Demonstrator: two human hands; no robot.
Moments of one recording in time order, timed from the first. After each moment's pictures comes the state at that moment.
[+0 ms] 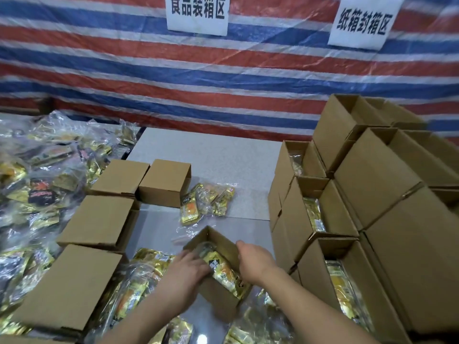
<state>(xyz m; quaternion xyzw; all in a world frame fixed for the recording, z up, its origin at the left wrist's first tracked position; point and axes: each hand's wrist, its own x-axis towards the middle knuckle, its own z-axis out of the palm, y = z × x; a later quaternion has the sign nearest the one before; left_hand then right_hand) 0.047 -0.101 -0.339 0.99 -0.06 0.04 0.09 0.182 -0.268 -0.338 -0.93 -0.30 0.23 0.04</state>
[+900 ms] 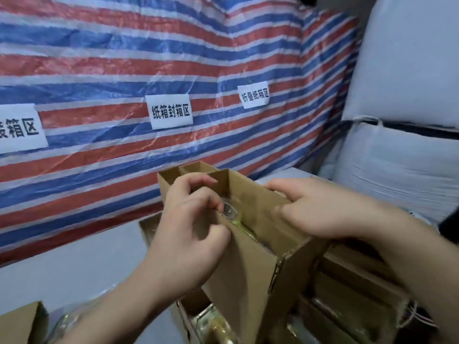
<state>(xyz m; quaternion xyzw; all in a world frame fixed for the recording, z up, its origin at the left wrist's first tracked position) 0.102 -0.335 0.005 0.81 -0.28 0.22 0.47 0.092 -0.550 0.062 -0.98 -0.08 -0.01 0.20</state>
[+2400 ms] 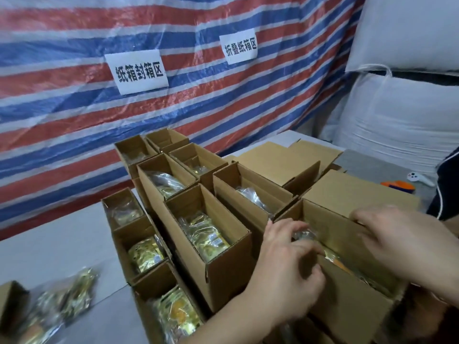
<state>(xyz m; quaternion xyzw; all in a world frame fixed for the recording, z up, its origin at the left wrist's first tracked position) 0.114 -0.555 -0.117 0.83 -0.38 0.01 0.41 0.082 -0.778 -0.086 -0.99 0.06 -0.08 -0.11</state>
